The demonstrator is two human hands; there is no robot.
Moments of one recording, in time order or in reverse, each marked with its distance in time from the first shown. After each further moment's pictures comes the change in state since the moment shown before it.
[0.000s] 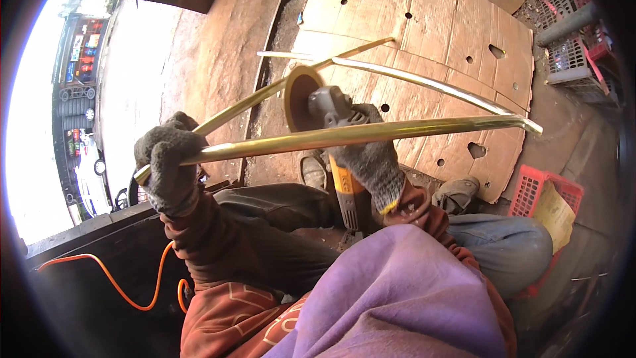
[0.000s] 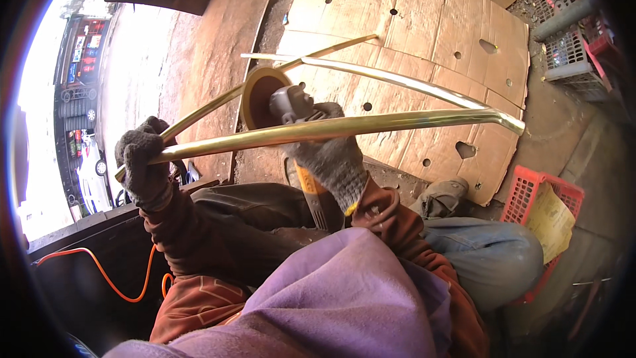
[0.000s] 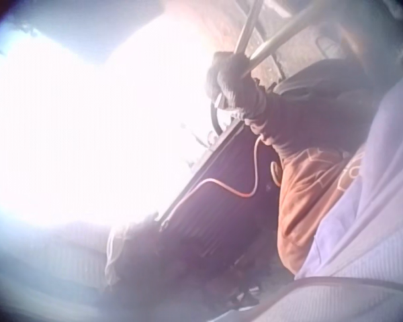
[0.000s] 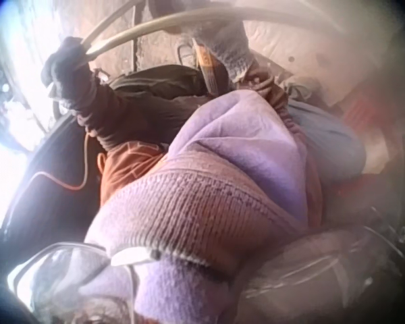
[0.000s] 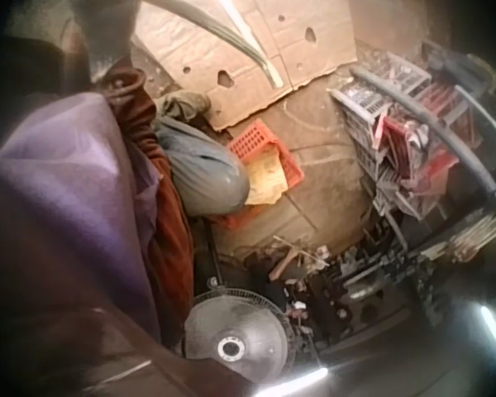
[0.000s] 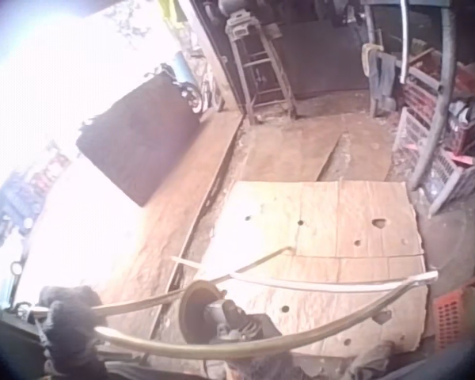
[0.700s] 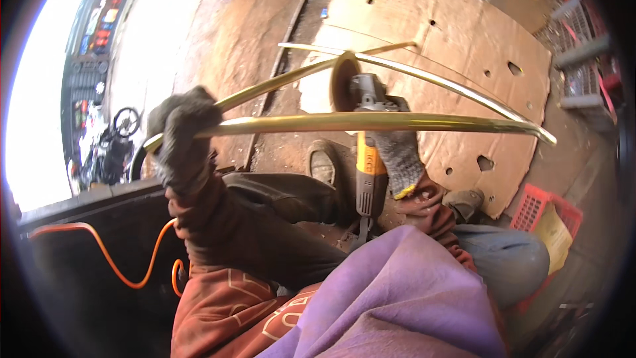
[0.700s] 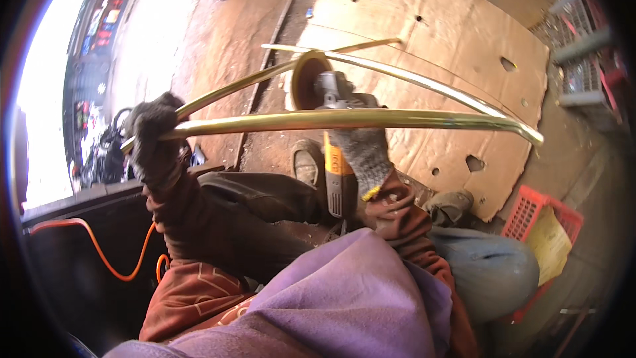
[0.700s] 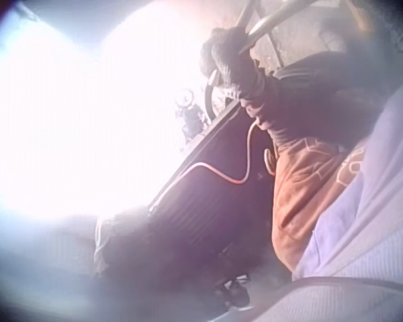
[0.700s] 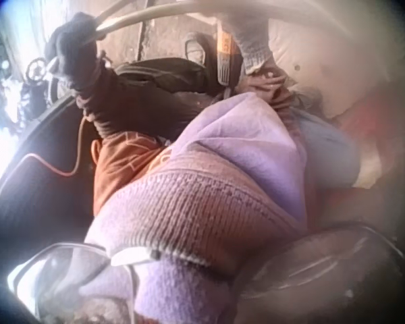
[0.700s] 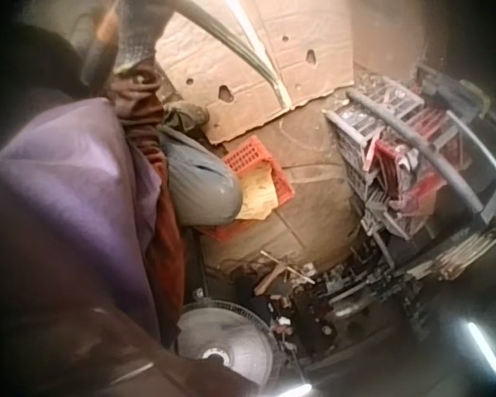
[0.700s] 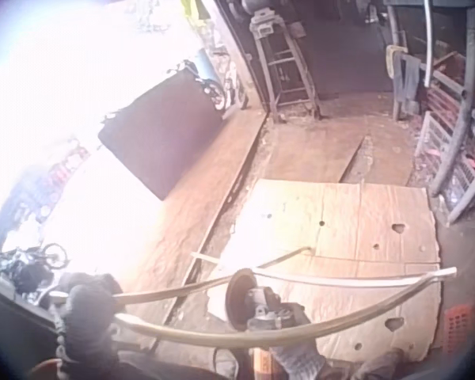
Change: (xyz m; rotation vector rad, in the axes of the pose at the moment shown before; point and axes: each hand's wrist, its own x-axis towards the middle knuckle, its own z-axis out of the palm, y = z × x) left_hand -0.003 -0.009 0.002 -0.046 0.128 0.081; right_hand 0.018 0.061 -0.009 -0.313 0.007 -0.221
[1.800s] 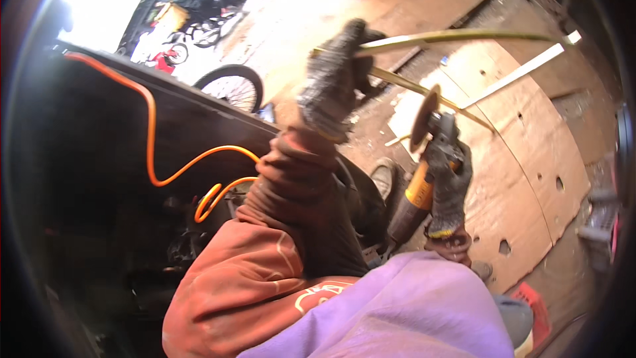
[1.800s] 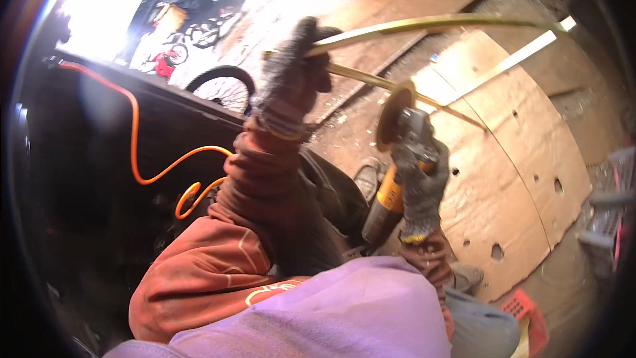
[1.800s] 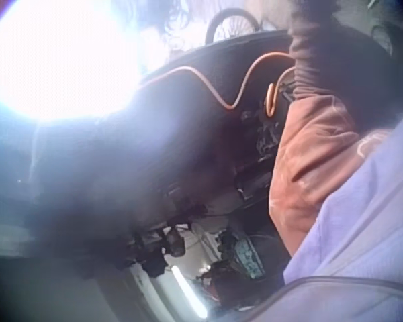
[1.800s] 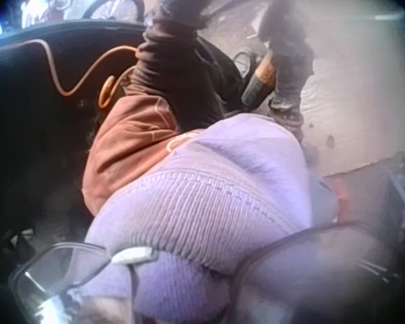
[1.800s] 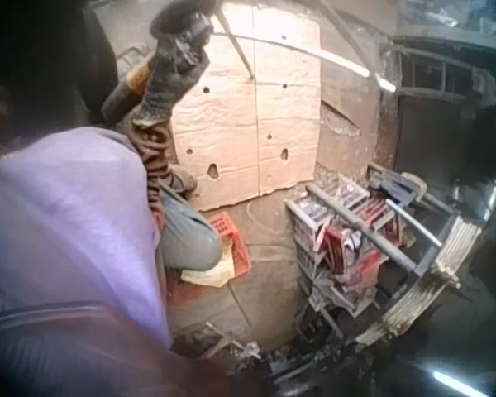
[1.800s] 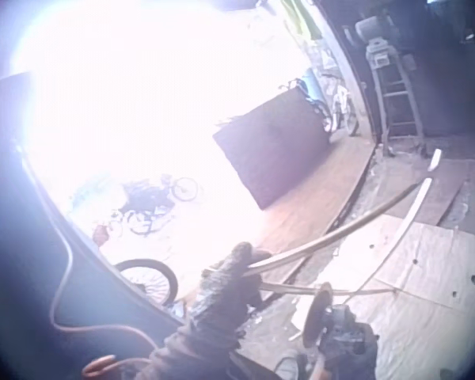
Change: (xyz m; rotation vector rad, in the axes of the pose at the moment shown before) left_hand 0.018 0.024 0.012 -0.116 0.595 -0.531; right_hand 0.001 -0.102 0.014 0.998 -0.017 0.424
